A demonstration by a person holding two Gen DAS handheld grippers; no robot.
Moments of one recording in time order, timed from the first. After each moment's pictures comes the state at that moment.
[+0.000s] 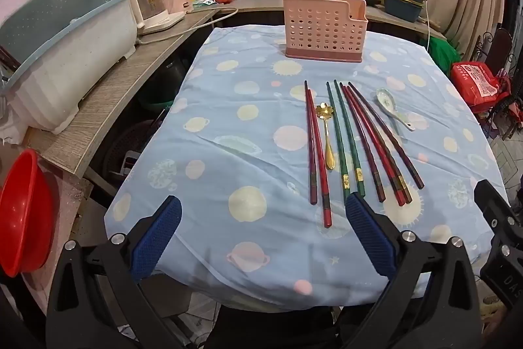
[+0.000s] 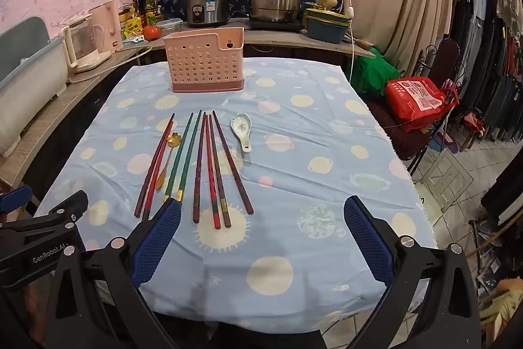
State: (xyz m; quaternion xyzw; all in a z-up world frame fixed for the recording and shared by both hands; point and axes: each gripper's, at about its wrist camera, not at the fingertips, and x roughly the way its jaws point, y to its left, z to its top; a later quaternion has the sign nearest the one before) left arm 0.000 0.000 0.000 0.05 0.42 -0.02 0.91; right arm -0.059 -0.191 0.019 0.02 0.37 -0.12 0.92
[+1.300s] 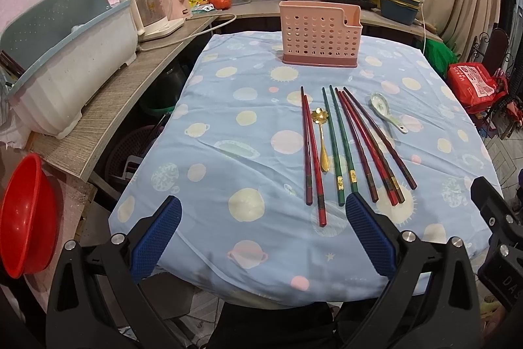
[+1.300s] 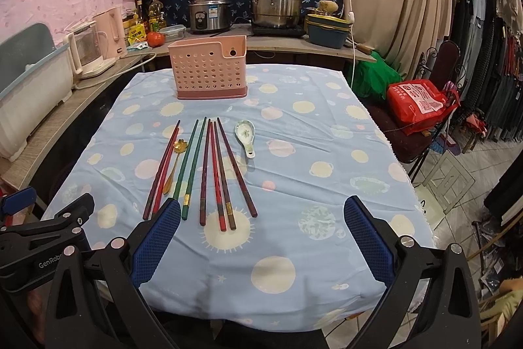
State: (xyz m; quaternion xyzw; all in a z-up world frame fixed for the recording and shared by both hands) left arm -0.009 -0.003 0.011 0.05 0.41 -0.02 0.91; right arm -0.068 -0.187 0.031 0.03 0.36 -0.11 0.93
